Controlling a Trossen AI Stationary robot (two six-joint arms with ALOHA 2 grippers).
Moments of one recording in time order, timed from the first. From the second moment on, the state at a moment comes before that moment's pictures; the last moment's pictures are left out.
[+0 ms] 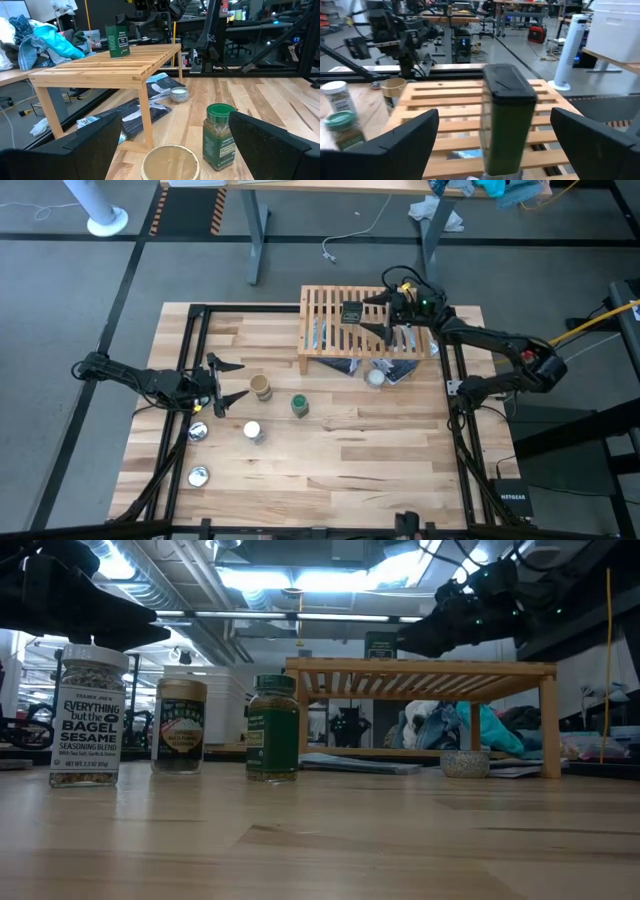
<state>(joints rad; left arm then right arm) -0.31 0.07 0.03 0.02 -0.60 0.08 -0.84 1.30 0.64 0.52 -0.70 -0.16</state>
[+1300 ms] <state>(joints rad) -0.31 0.07 0.03 0.02 -0.60 0.08 -0.82 1.52 0.73 0.62 -0.73 -0.08</state>
